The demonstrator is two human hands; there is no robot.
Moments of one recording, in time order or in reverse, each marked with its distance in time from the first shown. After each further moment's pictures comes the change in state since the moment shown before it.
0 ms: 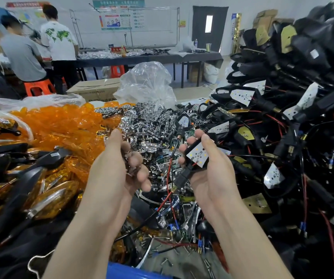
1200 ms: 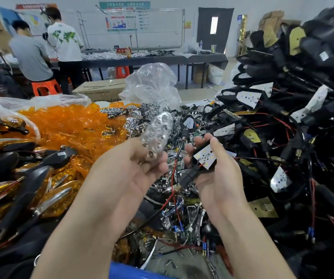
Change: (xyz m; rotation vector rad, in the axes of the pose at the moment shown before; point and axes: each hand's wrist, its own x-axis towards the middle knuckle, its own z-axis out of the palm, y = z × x) left_hand 0.001 0.007 0.003 -0.110 -0.163 -0.130; right_hand -0.005 -0.003 0.003 0.015 0.029 -0.020
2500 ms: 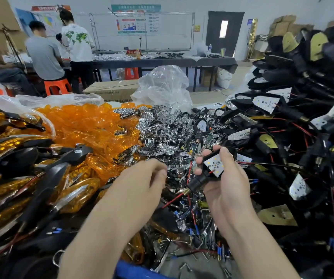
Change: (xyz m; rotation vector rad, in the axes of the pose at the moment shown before) left_hand -0.008 -0.005 -0.039 1.510 0.008 0.266; right_hand -0.001 0.019 -0.002 -0.070 0.042 -0.003
